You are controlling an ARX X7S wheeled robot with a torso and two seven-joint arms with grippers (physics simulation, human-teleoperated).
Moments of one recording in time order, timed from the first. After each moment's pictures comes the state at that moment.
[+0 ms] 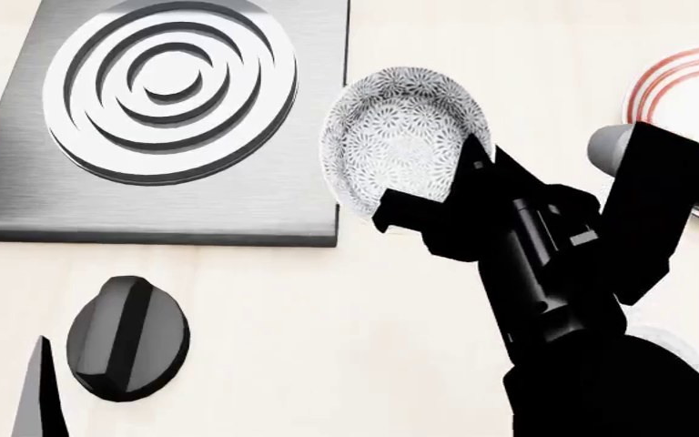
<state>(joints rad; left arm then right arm) 0.13 -0.42 0.22 0.72 -0.22 -0.10 -0.39 0.71 0.19 0.18 -0.42 1.05 1.04 0.50</state>
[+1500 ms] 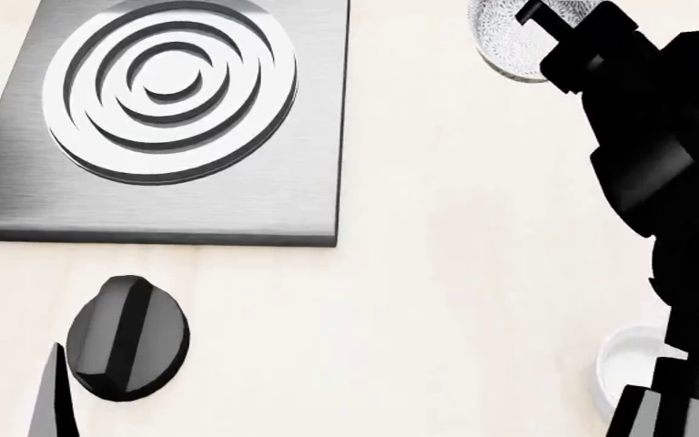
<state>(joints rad) 0.12 -0.44 0.24 0.68 -0.22 -0.09 -0.39 1.24 0.24 0.15 0.58 0.80 0.73 0.32</state>
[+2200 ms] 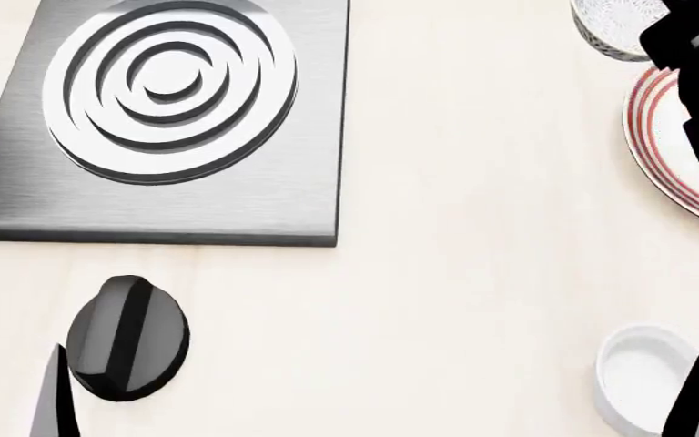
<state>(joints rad) 0.12 -0.44 0.25 0.68 -0.22 -0.08 -0.40 1.36 0.33 0.23 0.79 0.80 0.67 0.35</state>
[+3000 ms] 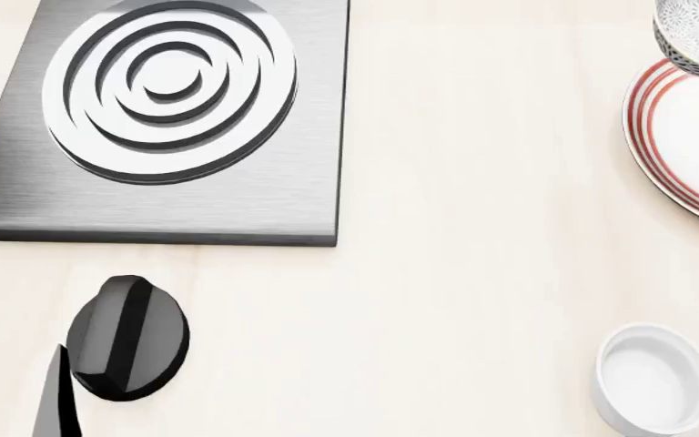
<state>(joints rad) 0.11 -0.44 0.26 0.66 -0.23 -0.07 -0.41 1.43 0.41 0.23 0.98 0.74 0.57 0.33</state>
